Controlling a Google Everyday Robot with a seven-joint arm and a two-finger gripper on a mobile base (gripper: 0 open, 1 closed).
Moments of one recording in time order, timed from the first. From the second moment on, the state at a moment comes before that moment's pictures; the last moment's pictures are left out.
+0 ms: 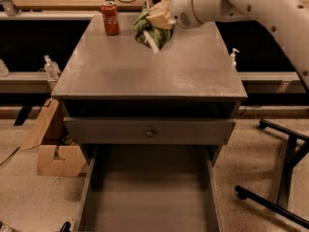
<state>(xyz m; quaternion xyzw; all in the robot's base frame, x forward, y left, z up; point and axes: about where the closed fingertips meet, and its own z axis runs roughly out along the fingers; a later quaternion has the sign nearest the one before) 0.706 -0.014 1.006 -0.51 0.65 0.11 0.54</state>
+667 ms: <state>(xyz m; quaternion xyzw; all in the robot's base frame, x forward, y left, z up) 0.759 0.058 1.014 -0.55 0.60 0.15 0.56</state>
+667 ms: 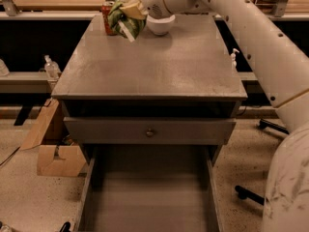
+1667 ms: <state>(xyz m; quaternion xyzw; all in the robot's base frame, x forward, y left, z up) 0.759 0.068 1.008 -0.55 0.60 0.15 0.56</state>
